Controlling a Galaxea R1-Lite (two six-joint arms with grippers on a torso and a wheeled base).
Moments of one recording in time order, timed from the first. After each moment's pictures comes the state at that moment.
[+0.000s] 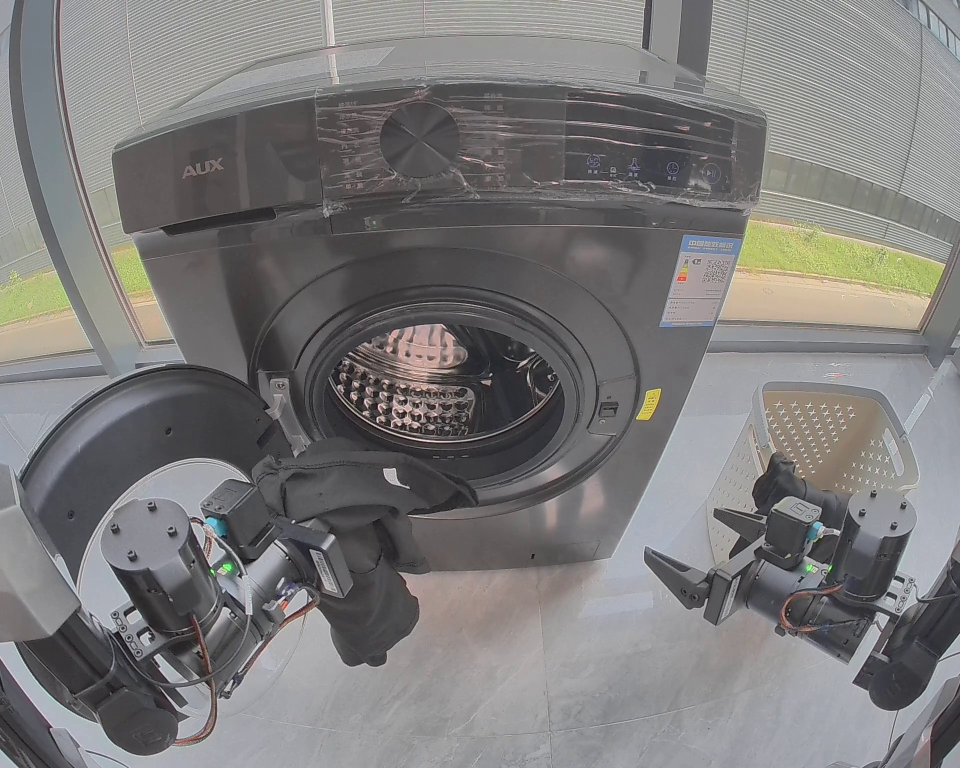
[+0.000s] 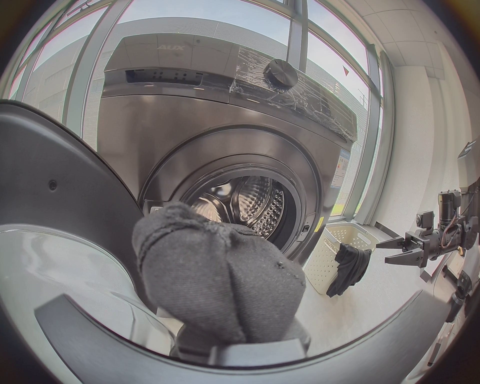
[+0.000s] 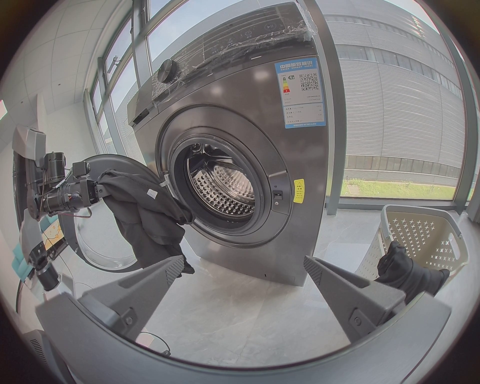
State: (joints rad) left arm -0.61 1.80 -0.21 -1.55 0.29 -0.11; right arm 0.55 1.79 -0.15 -1.44 -0.05 0.08
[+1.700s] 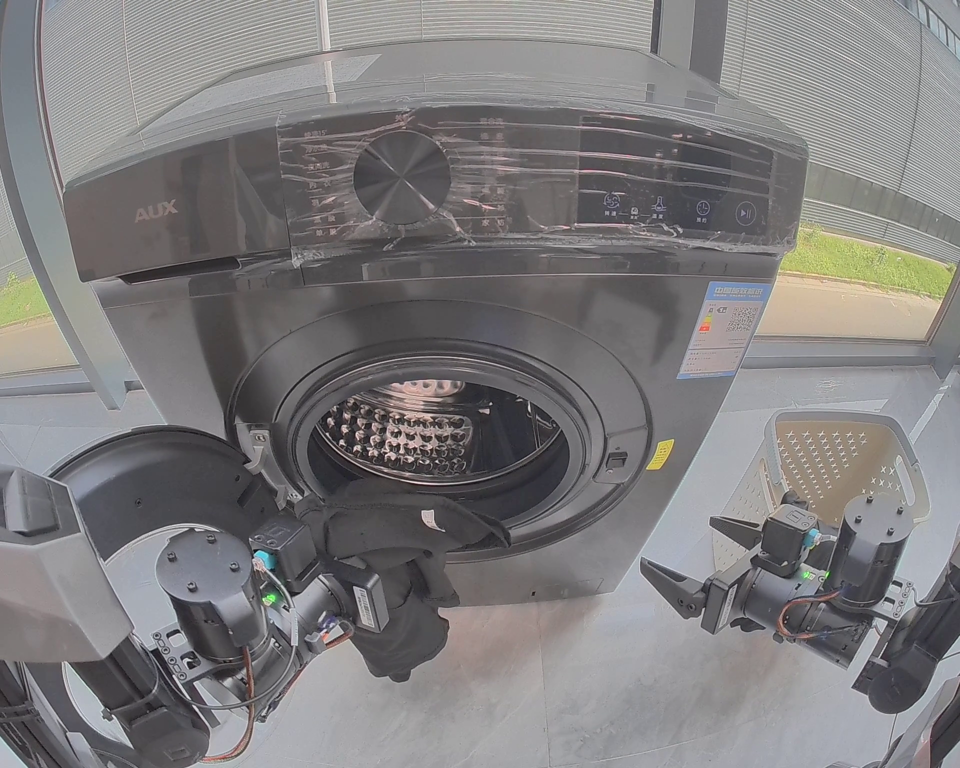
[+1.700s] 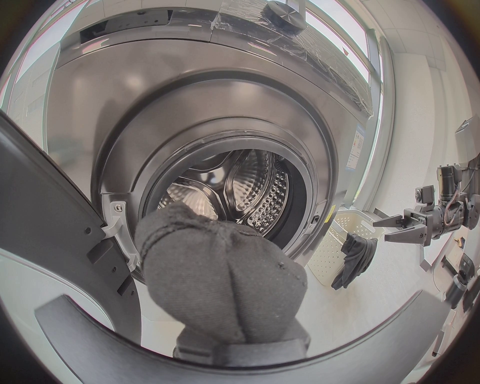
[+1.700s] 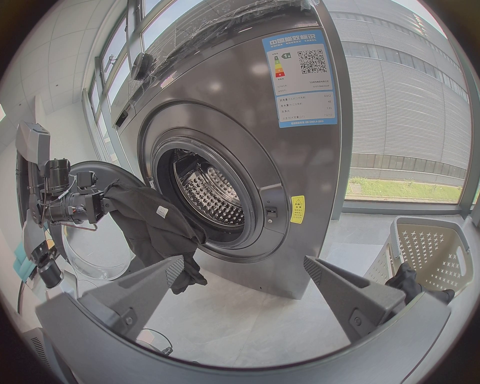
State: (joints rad) left arm -0.69 1.90 -0.21 -1.55 0.33 -0.11; right arm 0.56 1.79 -0.14 -1.43 -0.04 0.08
